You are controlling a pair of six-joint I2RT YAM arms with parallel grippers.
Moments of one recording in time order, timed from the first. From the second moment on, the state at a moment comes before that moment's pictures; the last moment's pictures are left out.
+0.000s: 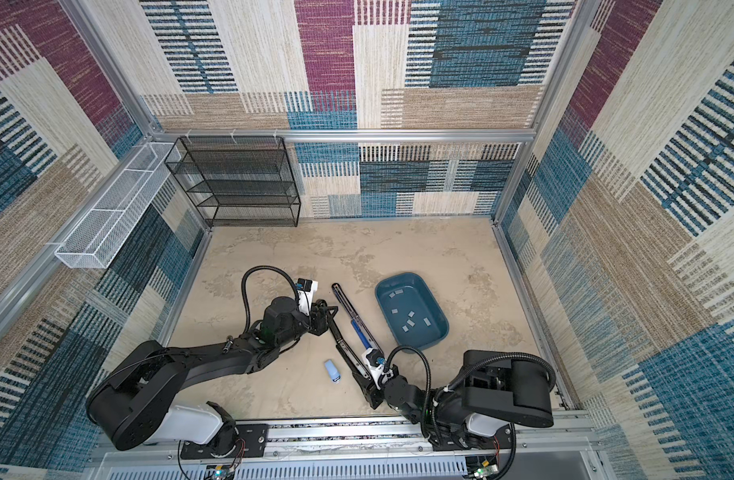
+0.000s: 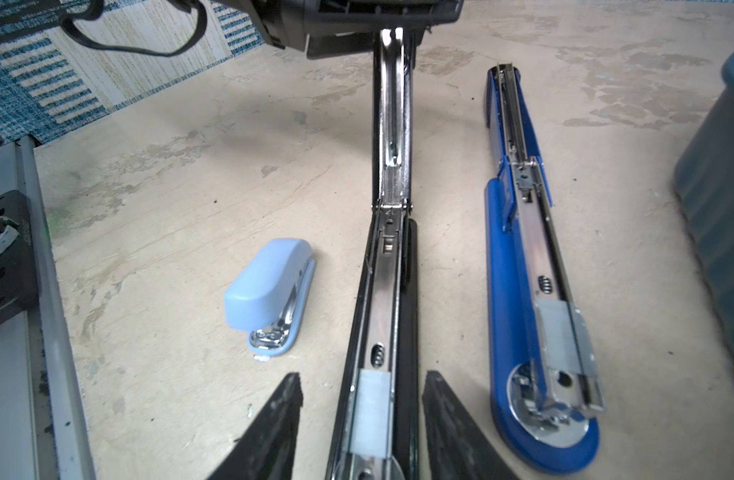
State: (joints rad) left arm -0.63 1.43 0.49 0.53 0.09 -0.40; right arm 1.33 1.51 0.05 1.05 0.46 0.35
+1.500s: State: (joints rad) left arm -0.80 1.38 0.43 0.59 0.03 -0.22; right arm 1.36 1.62 0.05 1.15 0.55 0.36
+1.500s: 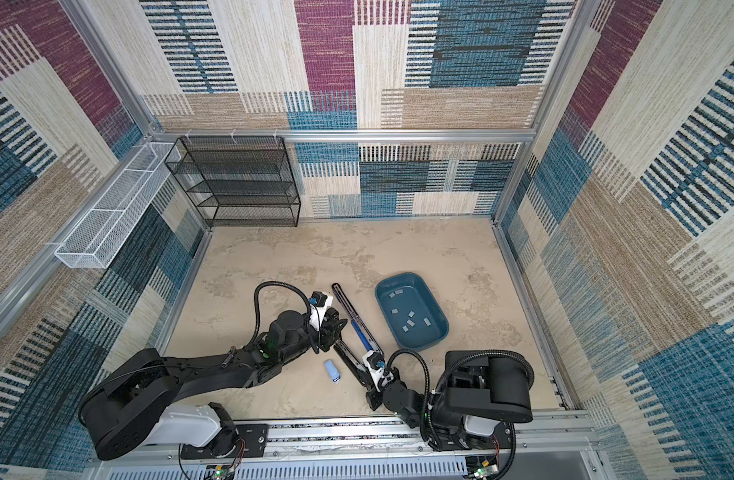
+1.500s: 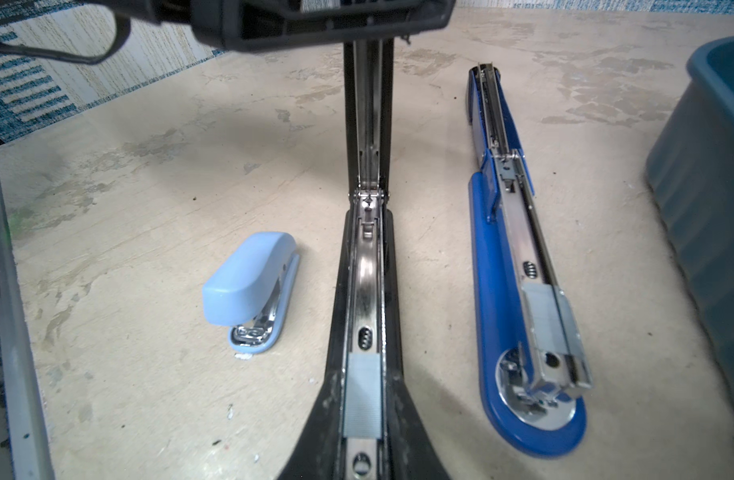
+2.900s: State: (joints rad) left arm -0.99 1.52 0.34 0.80 -0.02 -0.07; right arm 1.37 1.63 0.03 1.19 0.57 0.38
